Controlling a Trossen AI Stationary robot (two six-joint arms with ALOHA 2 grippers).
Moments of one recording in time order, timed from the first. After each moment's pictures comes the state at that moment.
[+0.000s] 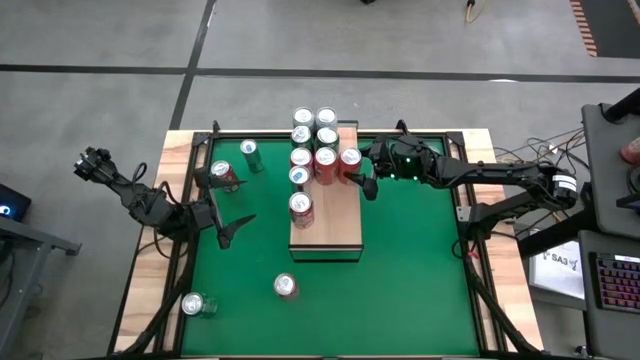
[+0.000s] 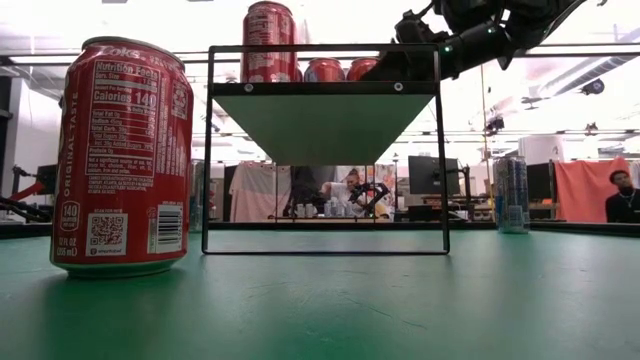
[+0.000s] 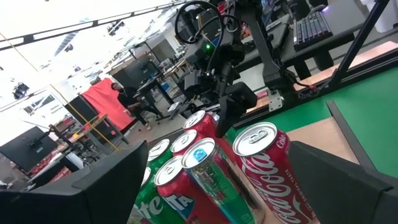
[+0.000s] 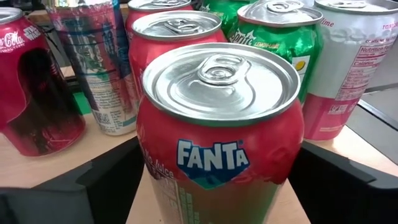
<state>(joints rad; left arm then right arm) -0.59 0.69 0.71 -0.04 -0.91 0.54 -0.35 1.29 0.78 0.25 -0.10 0.00</state>
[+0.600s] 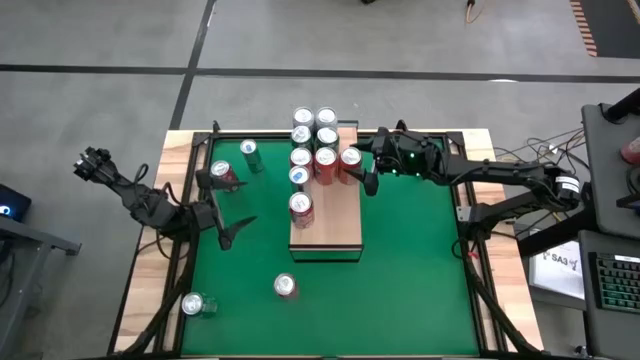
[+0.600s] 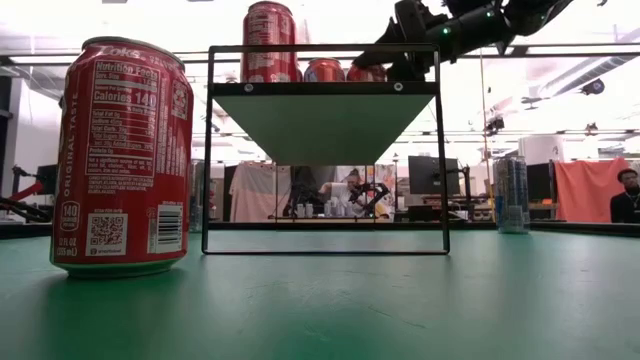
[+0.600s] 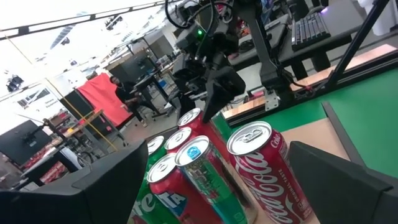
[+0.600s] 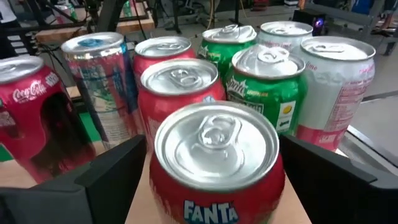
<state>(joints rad) -0.59 0.70 0.71 -0.04 -0.91 0.50 -0.35 1.27 0.85 0.21 -0.10 0.03</state>
